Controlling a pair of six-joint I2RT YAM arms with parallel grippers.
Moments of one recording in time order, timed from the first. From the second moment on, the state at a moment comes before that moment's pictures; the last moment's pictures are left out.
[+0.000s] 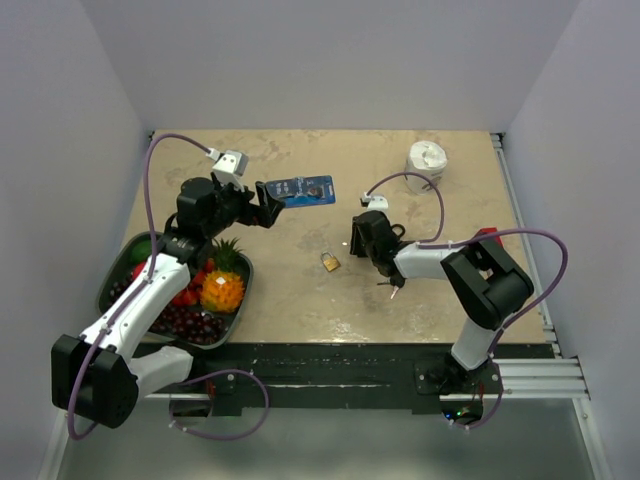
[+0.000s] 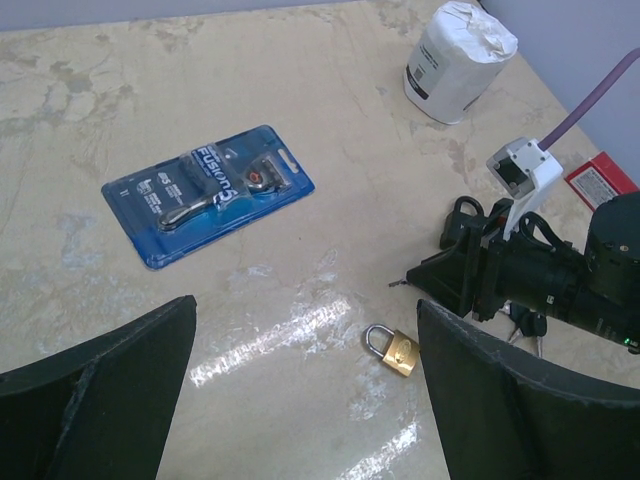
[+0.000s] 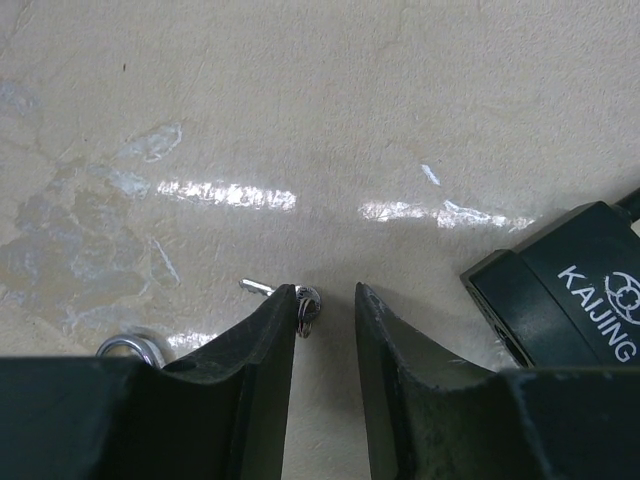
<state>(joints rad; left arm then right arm) -0.31 1.13 0.85 0.01 0.26 -0.22 0.62 1.75 0.79 0.28 0.30 0.47</state>
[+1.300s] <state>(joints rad) -0.31 1.13 0.85 0.07 0.38 -0.22 0.67 1.59 0.83 0.32 0.14 0.44</state>
